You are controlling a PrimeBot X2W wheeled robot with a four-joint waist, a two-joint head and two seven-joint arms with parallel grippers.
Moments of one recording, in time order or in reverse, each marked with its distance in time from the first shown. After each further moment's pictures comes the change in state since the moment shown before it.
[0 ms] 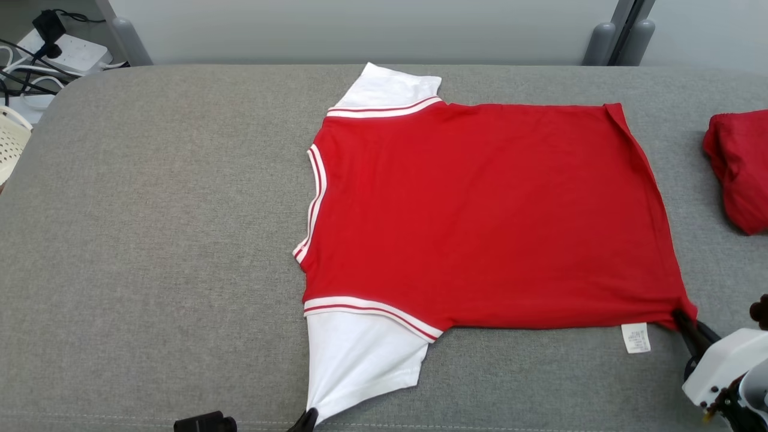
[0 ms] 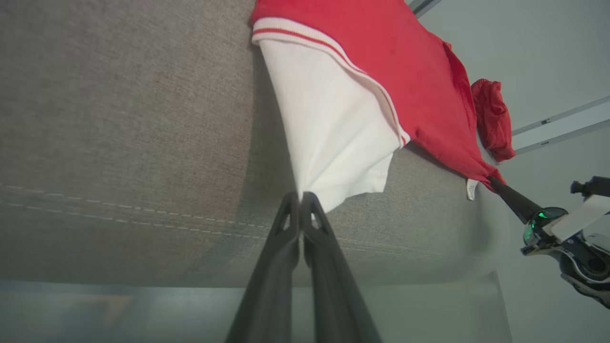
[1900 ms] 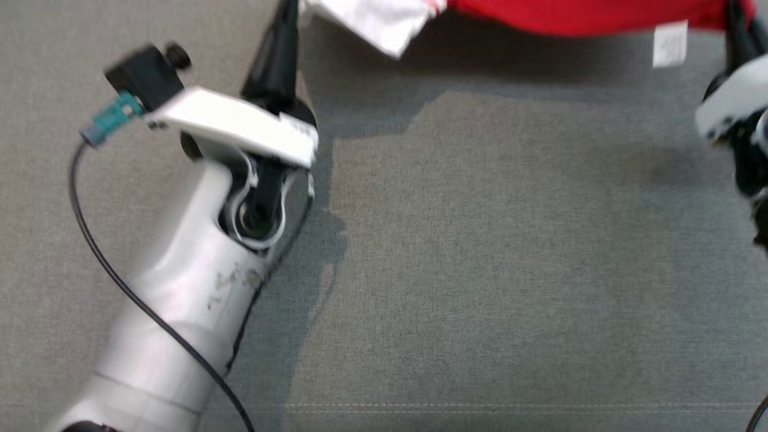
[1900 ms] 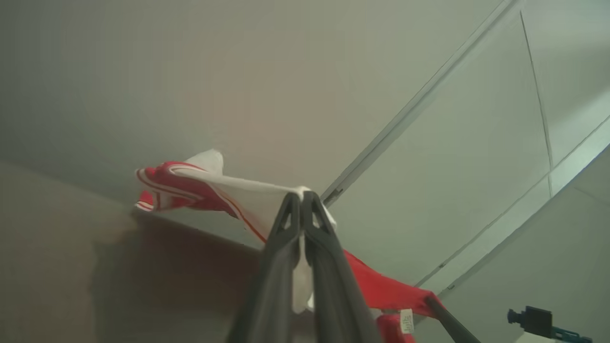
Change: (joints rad) left arm -1.009 -0.222 0.108 0.510 -0.071 -0.222 -0.241; right arm -0.671 0.221 -0.365 0.299 -0.523 0.000 -0.017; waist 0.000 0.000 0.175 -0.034
